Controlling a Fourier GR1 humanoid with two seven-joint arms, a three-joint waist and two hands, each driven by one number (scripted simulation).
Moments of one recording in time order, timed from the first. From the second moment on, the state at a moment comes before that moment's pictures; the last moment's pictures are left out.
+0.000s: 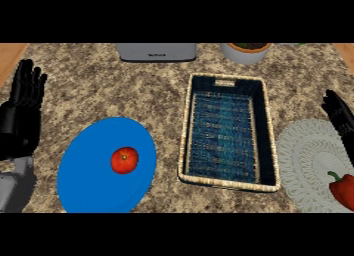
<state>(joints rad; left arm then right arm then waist) -0.21 0.40 -0.04 -1.54 0.24 0.29 -0.13 -0.05 -0.52 0.01 -1.51 -0.13 0.03 -0.11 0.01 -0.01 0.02</state>
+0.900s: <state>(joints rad) -0.16 0.42 -0.08 -1.46 0.22 0.26 0.10 0.02 -0.57 -0.25 -1.42 -0.04 -0.10 -0.39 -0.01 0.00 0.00</state>
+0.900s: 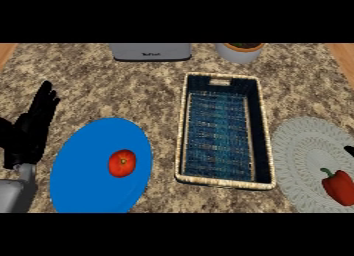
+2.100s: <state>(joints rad) -0.17 0.38 -0.05 -1.47 0.17 0.24 0.13 0.31 -0.97 -0.40 -1.74 -0.03 0.48 0.16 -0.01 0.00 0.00</state>
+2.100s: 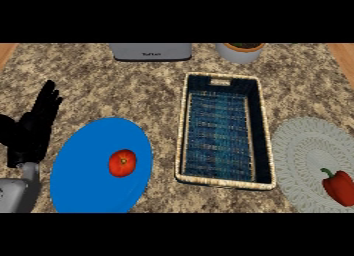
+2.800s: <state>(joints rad) -0.16 0.34 -0.01 -1.49 0.12 0.19 0.15 0.25 -0.69 -0.34 -1.63 0.23 0.43 -0.04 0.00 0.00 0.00</state>
